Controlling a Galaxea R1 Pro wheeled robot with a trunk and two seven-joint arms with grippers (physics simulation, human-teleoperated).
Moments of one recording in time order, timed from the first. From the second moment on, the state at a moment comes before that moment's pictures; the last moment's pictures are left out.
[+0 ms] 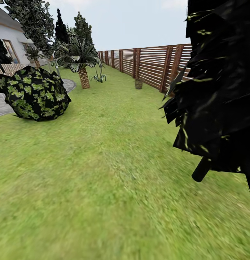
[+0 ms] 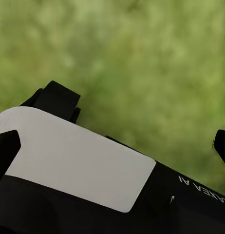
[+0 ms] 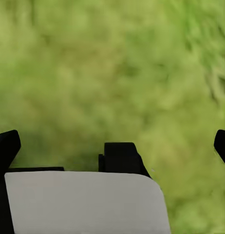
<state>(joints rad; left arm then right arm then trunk) -0.31 -0.03 0.34 -0.06 0.20 0.01 0.01 -0.30 0.04 0.04 -0.01 0.00 -0.22 -0.12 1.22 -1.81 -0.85</state>
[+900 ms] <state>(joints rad) -0.31 -0.04 0.34 -0.06 0.20 0.01 0.01 -0.30 0.04 0.03 -0.01 0.00 -0.22 -0.12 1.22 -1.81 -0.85</state>
